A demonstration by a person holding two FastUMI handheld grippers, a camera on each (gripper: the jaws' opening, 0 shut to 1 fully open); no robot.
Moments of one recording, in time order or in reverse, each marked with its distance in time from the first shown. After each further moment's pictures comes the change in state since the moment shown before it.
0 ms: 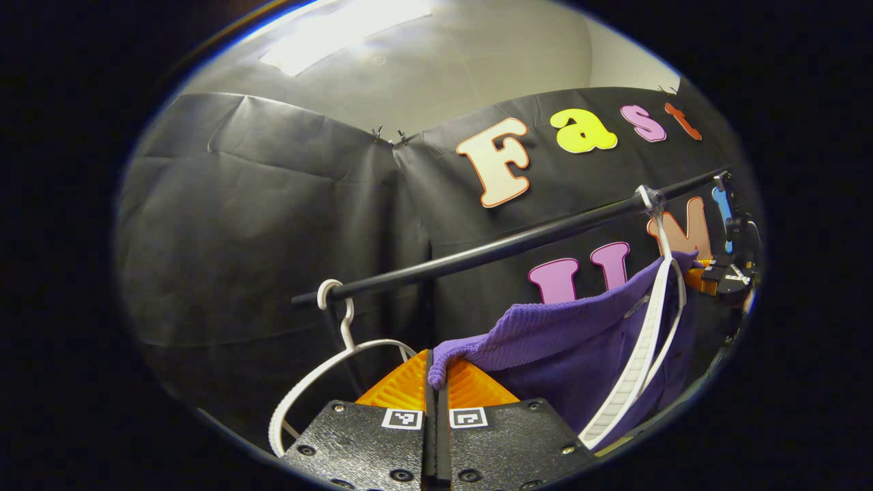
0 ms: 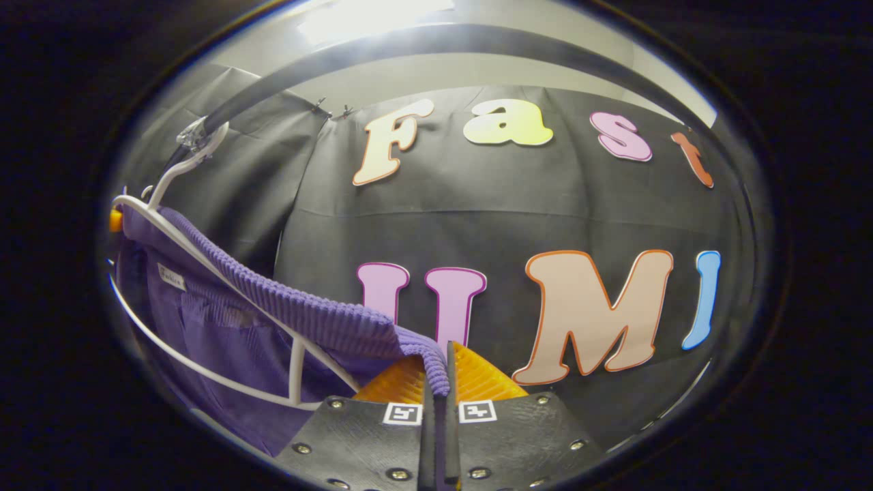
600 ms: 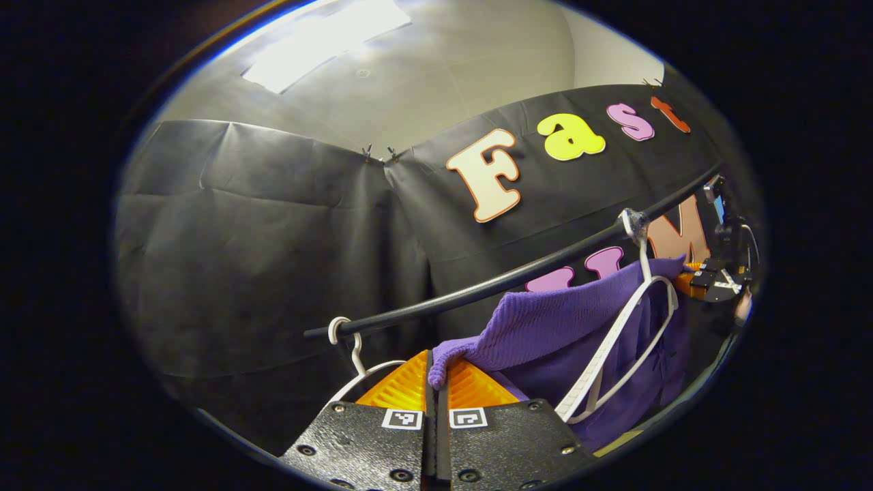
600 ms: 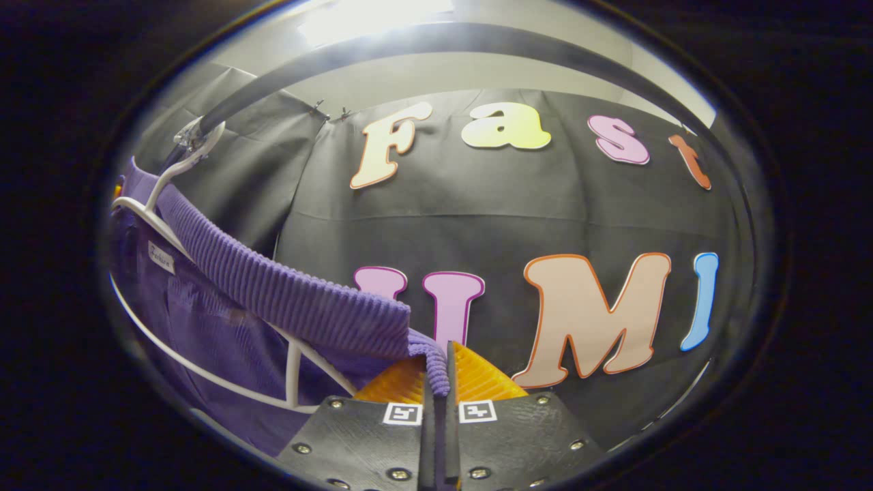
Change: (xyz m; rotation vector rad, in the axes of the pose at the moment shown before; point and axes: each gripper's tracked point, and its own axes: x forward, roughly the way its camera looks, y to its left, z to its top) left arm -0.013 0.000 0.049 0.111 -0.037 -0.007; right arm 0.001 0.001 0.005 0.003 -0.022 -0.006
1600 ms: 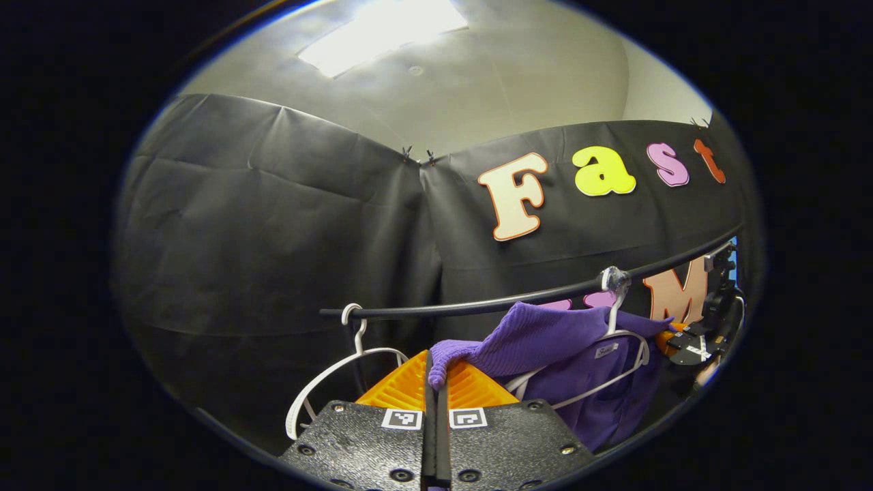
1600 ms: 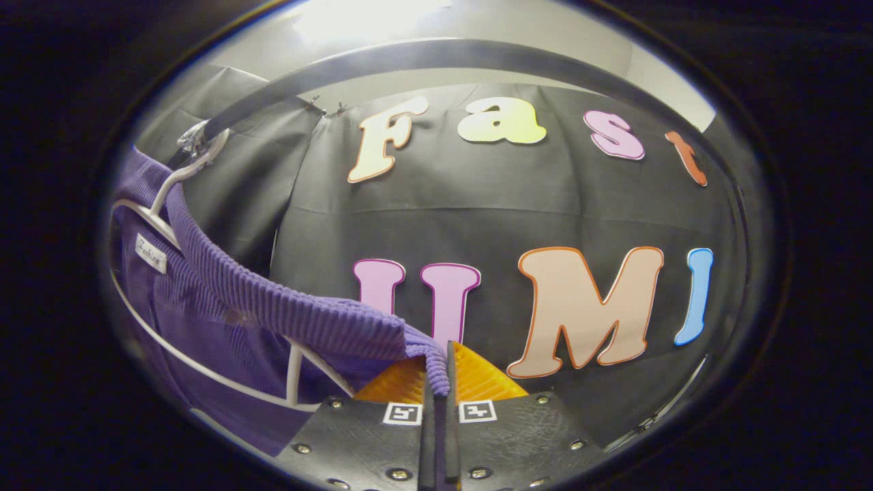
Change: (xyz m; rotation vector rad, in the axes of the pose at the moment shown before) left arm -0.051 -0.022 0.035 -0.206 0.000 0.115; right arm -0.006 -0.002 -0.006 0.011 0.033 -0.022
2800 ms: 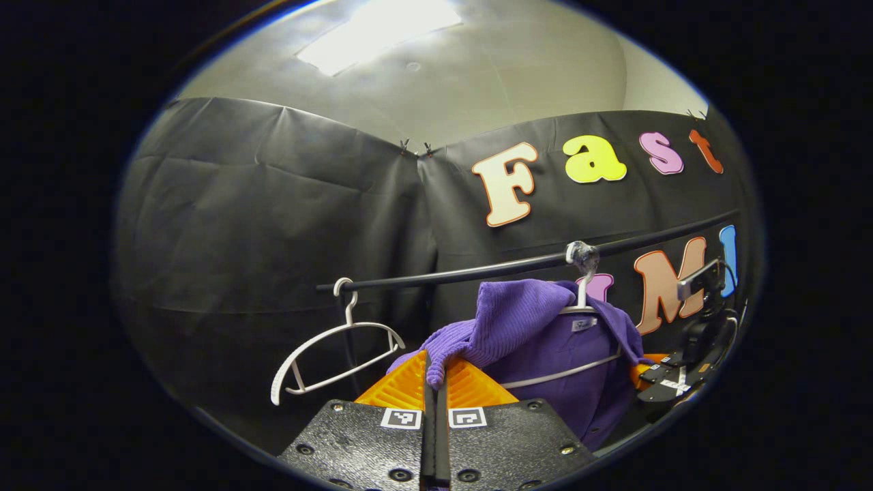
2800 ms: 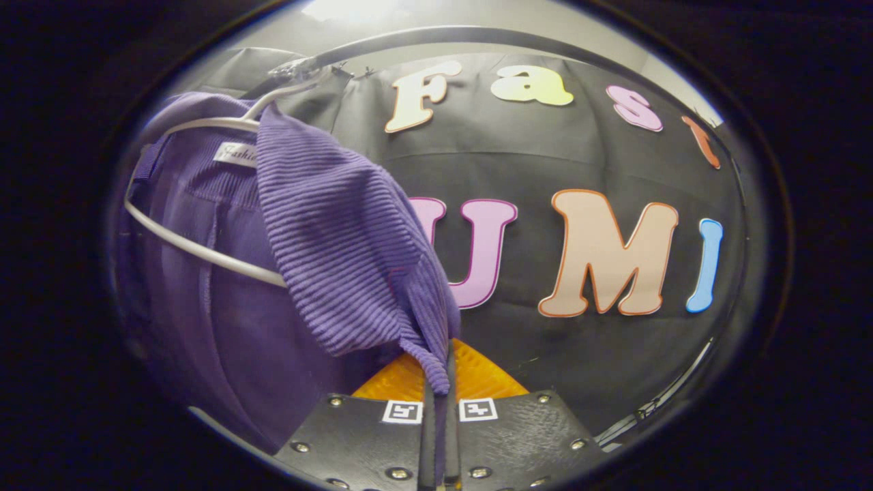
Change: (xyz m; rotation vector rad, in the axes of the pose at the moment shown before) left arm -0.040 -0.032 -0.024 0.019 0.036 0.053; right arm -0.074 0.043 -0.069 -0.029 0.208 0.065
